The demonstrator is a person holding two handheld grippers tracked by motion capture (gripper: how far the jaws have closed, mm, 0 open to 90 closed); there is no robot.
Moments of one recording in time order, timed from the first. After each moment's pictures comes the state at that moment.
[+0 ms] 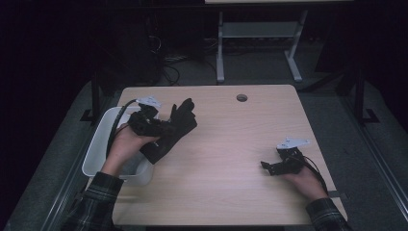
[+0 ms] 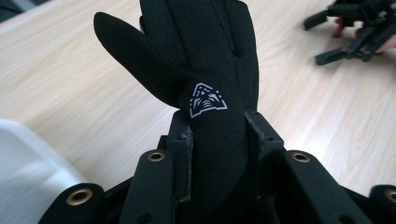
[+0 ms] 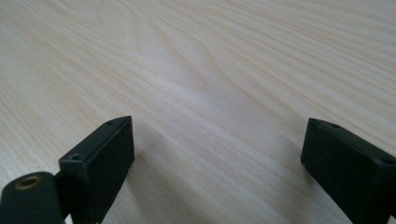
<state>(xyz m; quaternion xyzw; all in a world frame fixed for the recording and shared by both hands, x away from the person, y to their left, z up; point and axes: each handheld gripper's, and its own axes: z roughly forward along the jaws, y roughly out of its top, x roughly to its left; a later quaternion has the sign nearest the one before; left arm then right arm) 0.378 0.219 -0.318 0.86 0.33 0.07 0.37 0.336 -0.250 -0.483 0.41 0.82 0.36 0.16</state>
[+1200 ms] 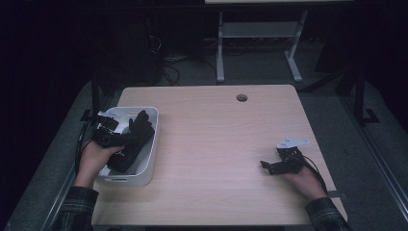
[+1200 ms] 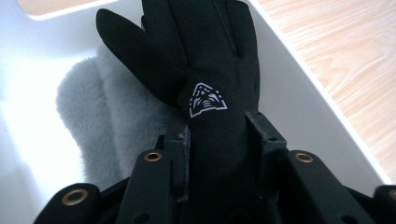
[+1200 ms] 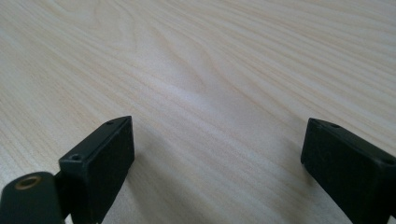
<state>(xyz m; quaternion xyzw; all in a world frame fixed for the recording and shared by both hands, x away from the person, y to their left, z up) 0.376 0.321 -0.379 0.81 0.49 0.09 0.31 0.338 -0.250 -0.483 0.41 0.82 0.36 0.16</state>
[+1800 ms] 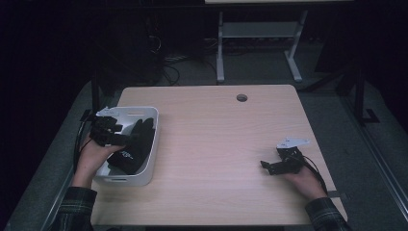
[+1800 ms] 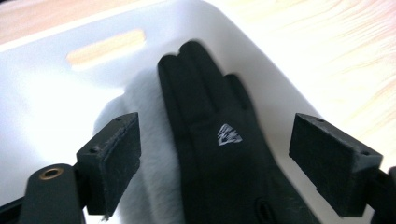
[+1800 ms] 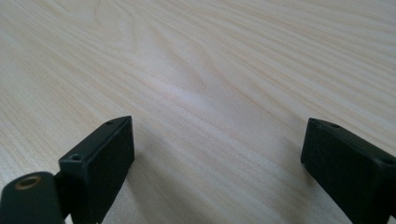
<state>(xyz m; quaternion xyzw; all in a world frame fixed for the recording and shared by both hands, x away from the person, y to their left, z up) 0.369 0.316 -0.359 0.80 0.46 0.16 0.34 0.338 -0.250 -0.483 0.41 0.82 0.36 0.16</state>
